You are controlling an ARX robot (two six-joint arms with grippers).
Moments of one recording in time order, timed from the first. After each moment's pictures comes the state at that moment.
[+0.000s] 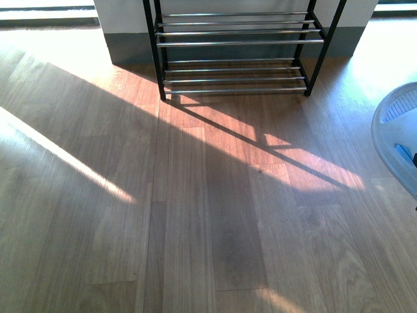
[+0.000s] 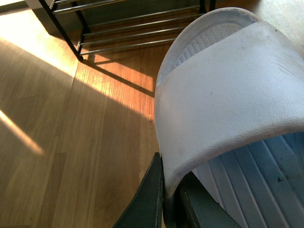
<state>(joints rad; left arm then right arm) -0.18 0.81 0.28 0.03 -0.51 0.16 0.18 1.63 0.12 1.12 0.04 0.19</state>
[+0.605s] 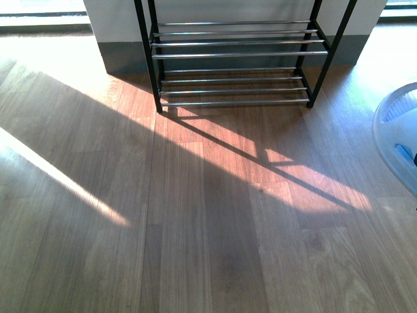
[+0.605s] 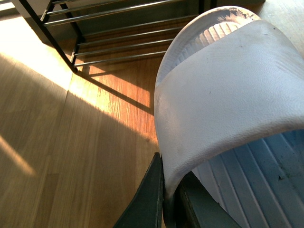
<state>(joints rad) -0.18 0.81 0.28 0.02 -0.50 0.16 0.18 1.63 0.12 1.12 0.05 0.19</state>
